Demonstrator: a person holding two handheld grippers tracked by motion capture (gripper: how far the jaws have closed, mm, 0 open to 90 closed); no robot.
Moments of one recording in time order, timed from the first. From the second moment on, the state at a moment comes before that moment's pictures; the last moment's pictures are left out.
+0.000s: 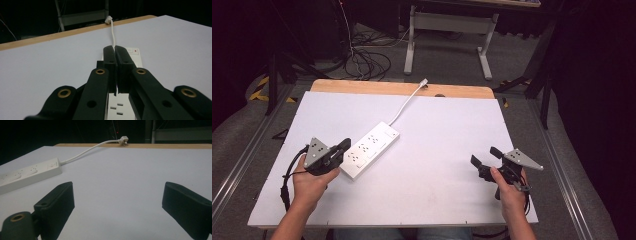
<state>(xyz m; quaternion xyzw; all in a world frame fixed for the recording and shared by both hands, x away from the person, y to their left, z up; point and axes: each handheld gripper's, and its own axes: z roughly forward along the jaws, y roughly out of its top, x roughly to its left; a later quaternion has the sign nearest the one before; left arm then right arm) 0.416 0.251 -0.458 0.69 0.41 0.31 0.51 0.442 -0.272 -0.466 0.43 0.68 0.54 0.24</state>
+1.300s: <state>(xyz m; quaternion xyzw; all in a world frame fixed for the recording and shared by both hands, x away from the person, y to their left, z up) 0.411 0.266 -0.451 0.62 0.47 0.39 0.49 0.445 -0.271 -0.467 0.43 0.68 0.54 0.23</state>
